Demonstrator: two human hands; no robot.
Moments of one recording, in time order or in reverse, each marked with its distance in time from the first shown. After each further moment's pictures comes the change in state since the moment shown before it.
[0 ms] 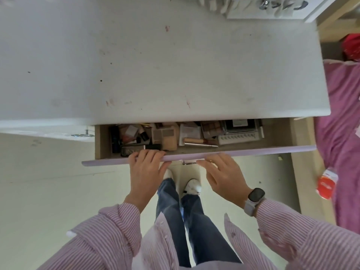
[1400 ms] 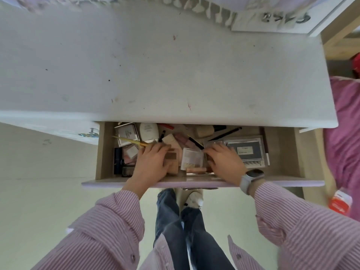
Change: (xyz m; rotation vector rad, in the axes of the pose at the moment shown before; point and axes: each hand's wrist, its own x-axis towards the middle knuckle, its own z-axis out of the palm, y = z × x) left_hand 0.023 0.001 0.021 -0.038 -0.407 -0.094; right_hand 0.031 0.051 0.021 -0.033 -0.583 0.206
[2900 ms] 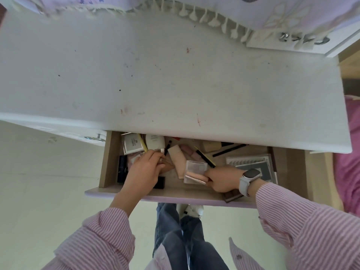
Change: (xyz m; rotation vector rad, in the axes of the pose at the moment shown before) left_hand -0.008 -0.014 -0.034 -0.269 0.117 -0.061; right_hand 0.033 -0.017 -0.034 -0.030 -0.647 -0.108
